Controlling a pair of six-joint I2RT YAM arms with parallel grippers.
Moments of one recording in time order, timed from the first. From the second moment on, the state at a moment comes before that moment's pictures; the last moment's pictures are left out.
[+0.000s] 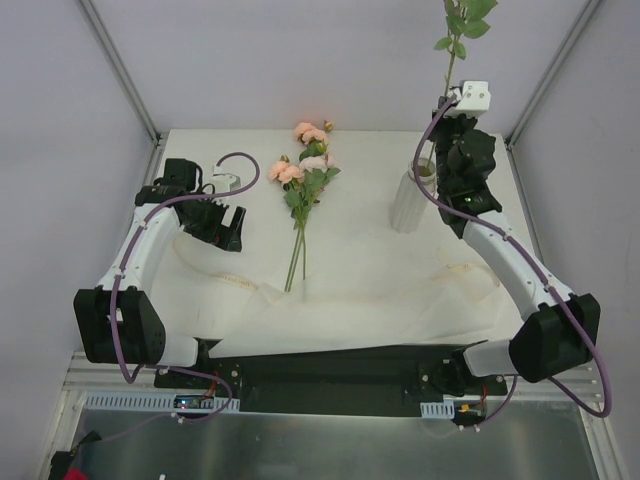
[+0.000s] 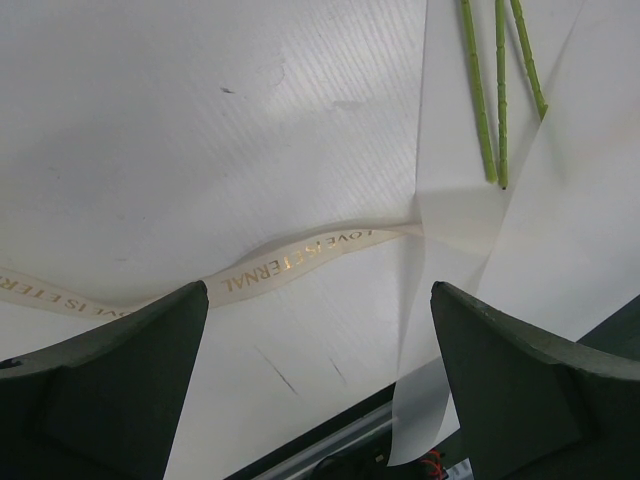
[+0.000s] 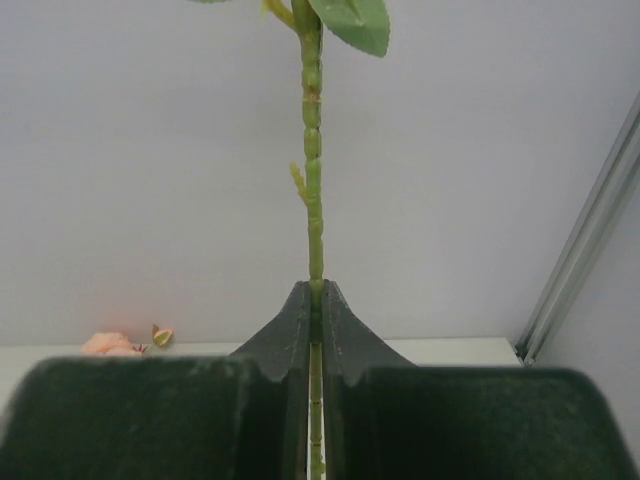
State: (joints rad) left arm -0.01 1.38 1.17 -0.96 0.41 0.34; right arm 0.36 1.37 1.24 0.46 0.37 -0.14
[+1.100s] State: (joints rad) left arm -0.01 1.34 1.17 -0.96 0.40 0.34; right arm 0.85 1.72 1.45 -0.31 0.38 0.23
